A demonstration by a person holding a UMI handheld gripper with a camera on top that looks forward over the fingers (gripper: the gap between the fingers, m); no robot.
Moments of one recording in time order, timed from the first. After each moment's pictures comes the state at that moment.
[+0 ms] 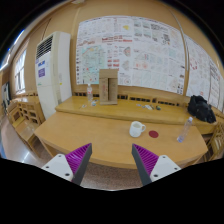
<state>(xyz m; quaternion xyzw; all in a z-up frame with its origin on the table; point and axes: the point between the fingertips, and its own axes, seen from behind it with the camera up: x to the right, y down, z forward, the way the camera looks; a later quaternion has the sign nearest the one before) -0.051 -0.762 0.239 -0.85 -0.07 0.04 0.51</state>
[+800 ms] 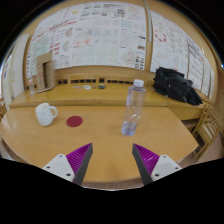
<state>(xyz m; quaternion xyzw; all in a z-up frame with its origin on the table) 0.408 -0.580 0.036 -0.87 0.03 -0.06 0.48</state>
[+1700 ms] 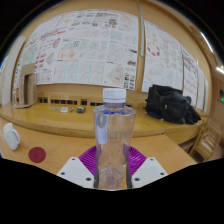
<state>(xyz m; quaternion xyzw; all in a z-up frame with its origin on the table) 0.521 -0.380 0.047 -0.80 0.05 -0.11 0.59</state>
